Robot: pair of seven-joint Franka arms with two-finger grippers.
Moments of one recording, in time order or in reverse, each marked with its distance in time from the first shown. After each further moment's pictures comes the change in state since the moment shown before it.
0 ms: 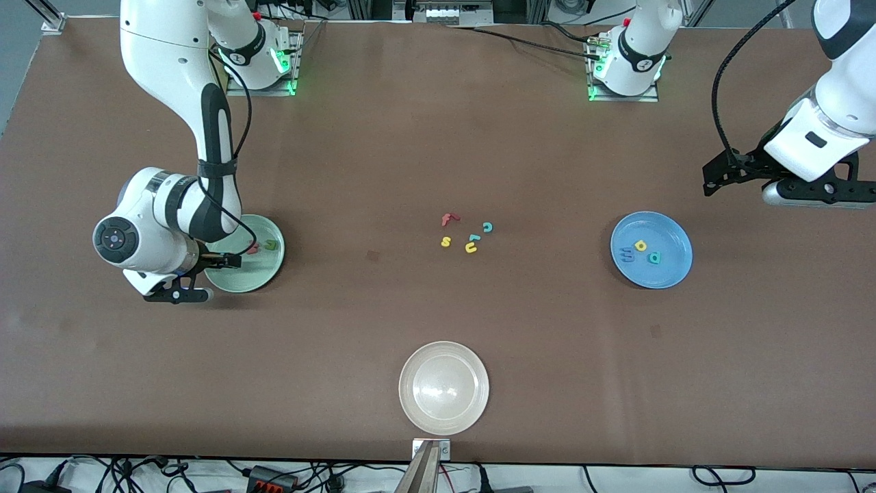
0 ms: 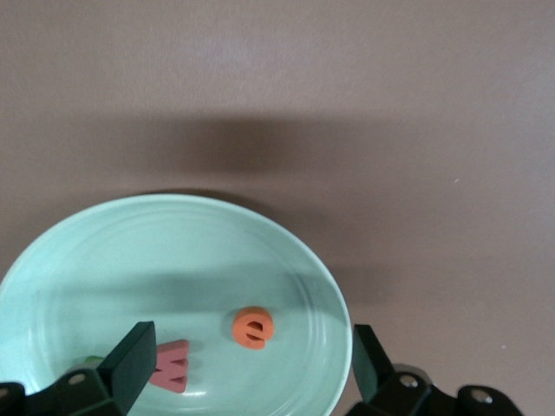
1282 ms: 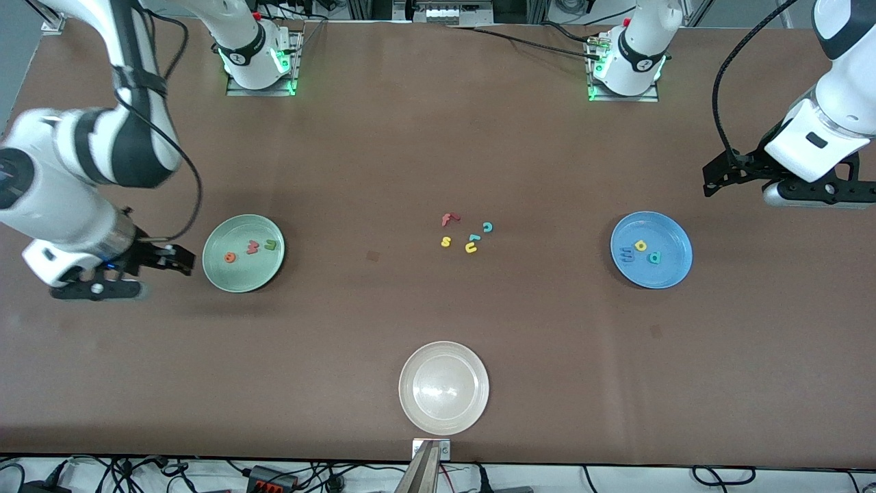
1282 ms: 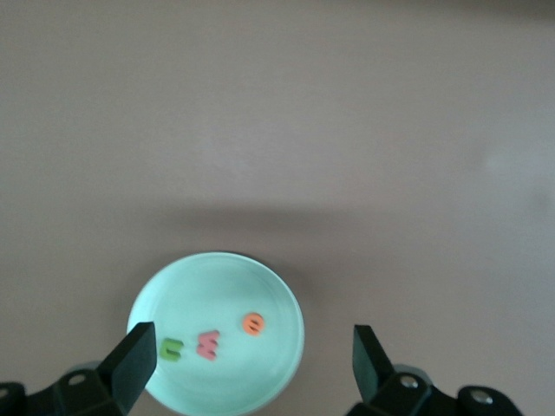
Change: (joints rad) left arm 0.000 0.001 0.000 0.004 0.000 0.000 -0.006; right arm -0.428 -0.393 0.481 0.178 -0.477 -0.139 0.242
